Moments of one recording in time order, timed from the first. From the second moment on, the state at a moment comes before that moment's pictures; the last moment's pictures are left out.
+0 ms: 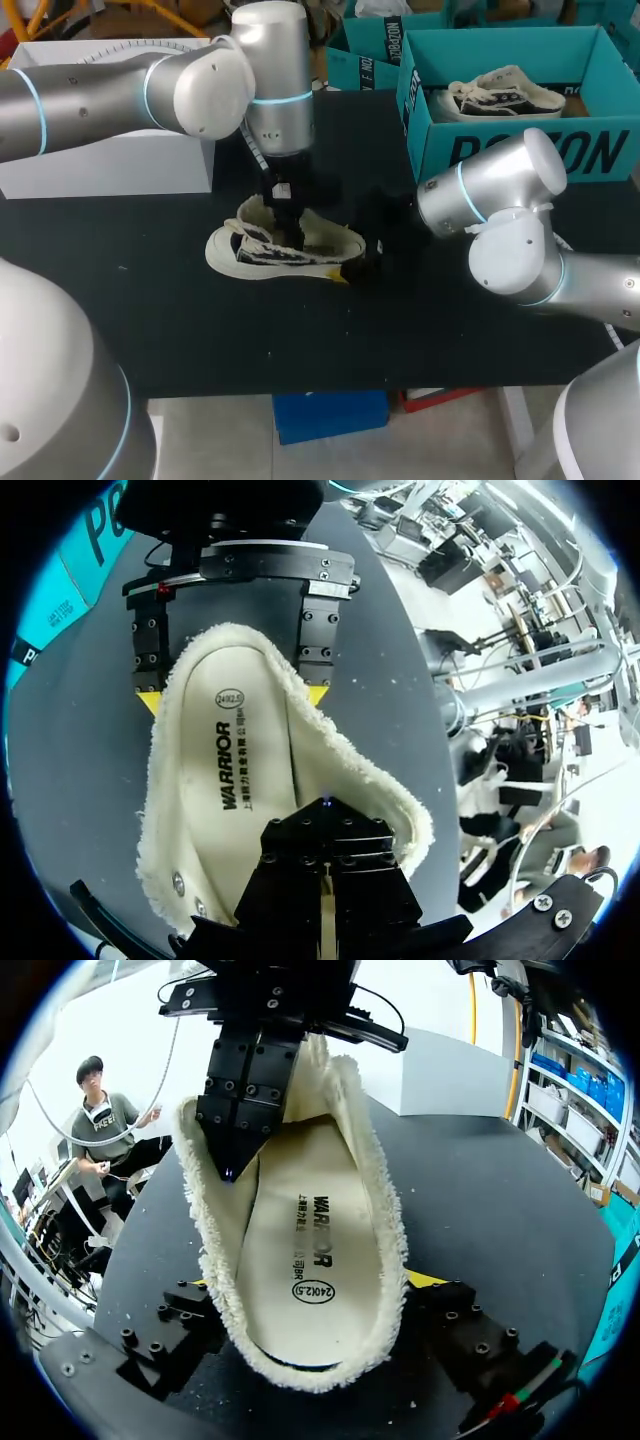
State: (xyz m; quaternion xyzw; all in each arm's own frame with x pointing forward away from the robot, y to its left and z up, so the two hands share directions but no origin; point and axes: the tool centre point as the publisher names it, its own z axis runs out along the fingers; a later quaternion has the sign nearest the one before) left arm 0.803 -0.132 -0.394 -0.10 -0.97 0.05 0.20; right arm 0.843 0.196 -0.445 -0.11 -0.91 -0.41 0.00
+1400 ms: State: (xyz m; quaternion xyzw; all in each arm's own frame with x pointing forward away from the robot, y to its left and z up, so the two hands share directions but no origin) left arm 0.813 -0.125 -0.418 -0.06 -0.98 0.02 0.17; right arm 0.843 0.197 -0.446 -0.11 -0.91 -0.41 0.00
